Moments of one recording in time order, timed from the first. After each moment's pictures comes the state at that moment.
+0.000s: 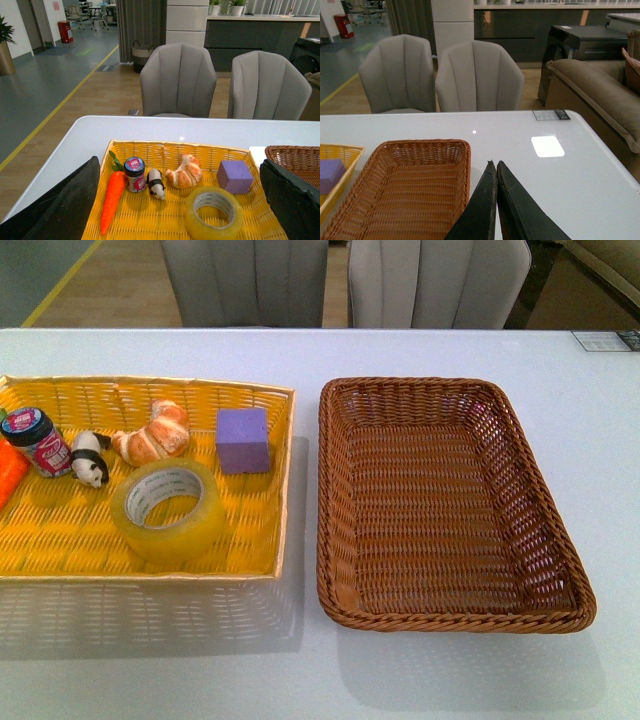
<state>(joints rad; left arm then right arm) 0.00 0.02 0.01 0.00 0.00 -0.01 0.00 0.38 0.02 0.38 0.00 -0.01</state>
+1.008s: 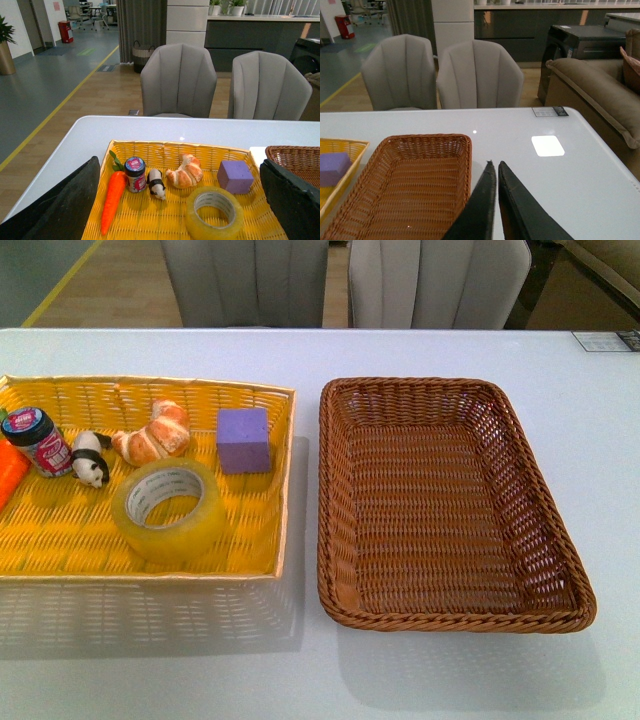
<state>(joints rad) 0.00 0.02 0.01 0.00 0.00 -0.01 0.00 0.01 0.02 0.00 0.00 -0.01</state>
